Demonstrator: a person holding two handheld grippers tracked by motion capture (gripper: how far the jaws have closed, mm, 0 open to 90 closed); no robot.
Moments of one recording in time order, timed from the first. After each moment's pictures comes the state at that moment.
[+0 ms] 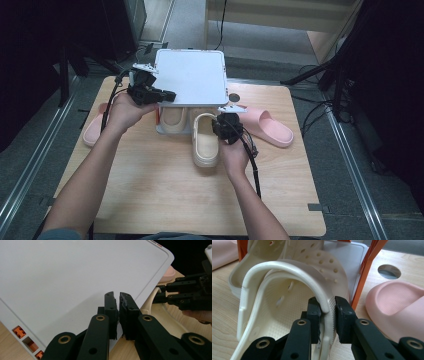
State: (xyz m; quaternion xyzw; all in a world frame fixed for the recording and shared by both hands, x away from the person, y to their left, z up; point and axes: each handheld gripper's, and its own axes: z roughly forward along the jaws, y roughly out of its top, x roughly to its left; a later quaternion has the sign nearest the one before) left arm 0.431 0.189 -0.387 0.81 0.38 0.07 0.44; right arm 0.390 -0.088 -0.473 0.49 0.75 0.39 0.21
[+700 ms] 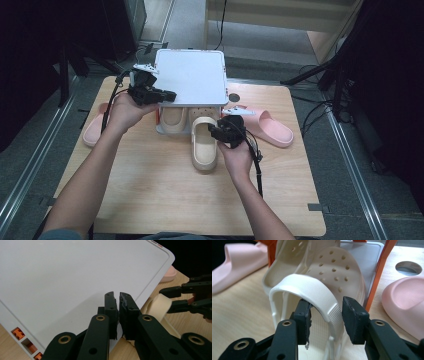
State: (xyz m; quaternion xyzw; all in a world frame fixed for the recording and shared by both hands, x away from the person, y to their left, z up) left arm 0.431 0.188 -0.387 0.81 0.38 0.08 0.44; right arm 0.369 -0.100 -0.457 0.47 0.76 0.42 0.15
